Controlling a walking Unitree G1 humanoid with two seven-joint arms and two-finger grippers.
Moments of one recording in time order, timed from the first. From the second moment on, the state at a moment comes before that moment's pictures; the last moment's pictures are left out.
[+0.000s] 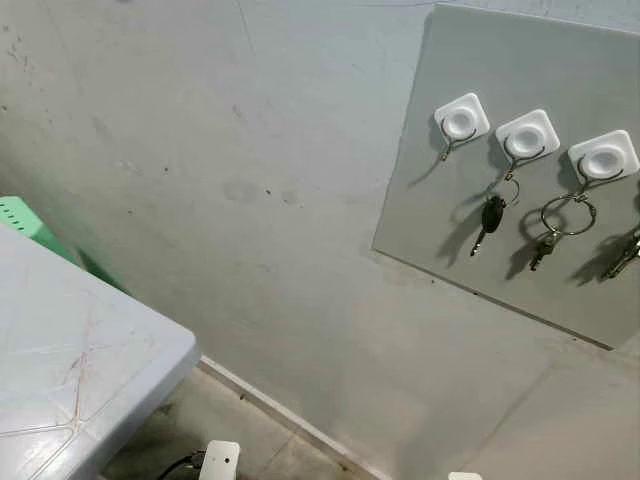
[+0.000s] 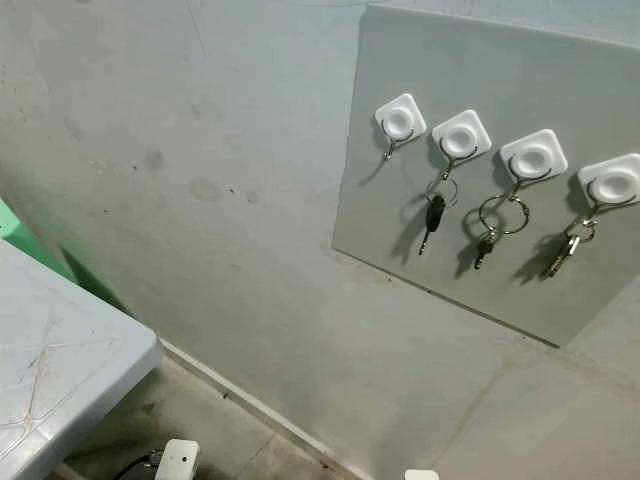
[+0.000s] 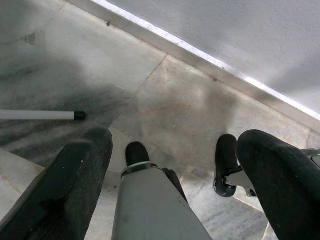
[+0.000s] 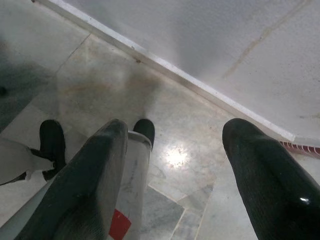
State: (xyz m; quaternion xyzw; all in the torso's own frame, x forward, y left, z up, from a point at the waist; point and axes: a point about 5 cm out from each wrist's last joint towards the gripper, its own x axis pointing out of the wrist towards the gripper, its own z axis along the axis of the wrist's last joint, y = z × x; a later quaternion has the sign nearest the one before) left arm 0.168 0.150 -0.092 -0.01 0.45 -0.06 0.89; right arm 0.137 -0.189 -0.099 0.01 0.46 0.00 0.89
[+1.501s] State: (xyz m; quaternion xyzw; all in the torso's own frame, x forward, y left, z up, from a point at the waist) left arm 0.164 0.150 -0.093 -0.01 0.46 -0.06 0.89; right arm 0.128 -0.195 -0.101 0.02 0.47 -0.02 0.88
